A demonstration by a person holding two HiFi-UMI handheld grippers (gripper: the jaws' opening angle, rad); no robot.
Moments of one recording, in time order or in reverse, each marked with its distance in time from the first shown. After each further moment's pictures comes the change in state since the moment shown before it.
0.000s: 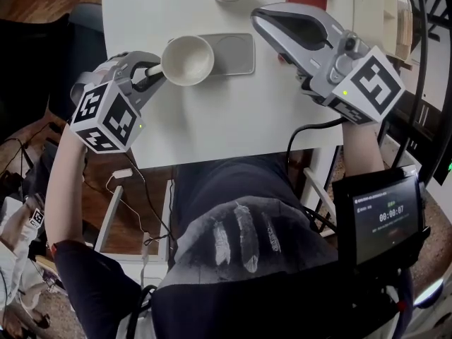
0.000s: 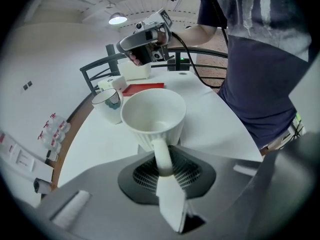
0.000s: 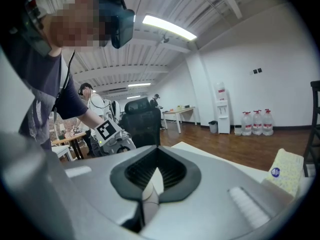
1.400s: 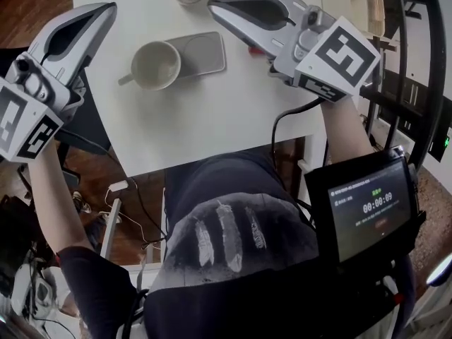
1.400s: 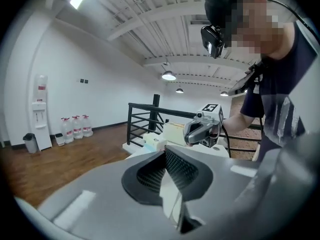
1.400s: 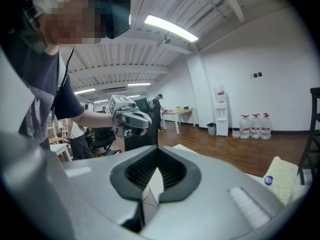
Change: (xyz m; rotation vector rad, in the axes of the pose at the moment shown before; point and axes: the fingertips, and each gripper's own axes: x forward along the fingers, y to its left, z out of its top) left arm -0.119 0.126 0.103 -0.441 -0.695 0.223; right arm 0.000 -0.009 -0.004 -0.018 0.018 -0.013
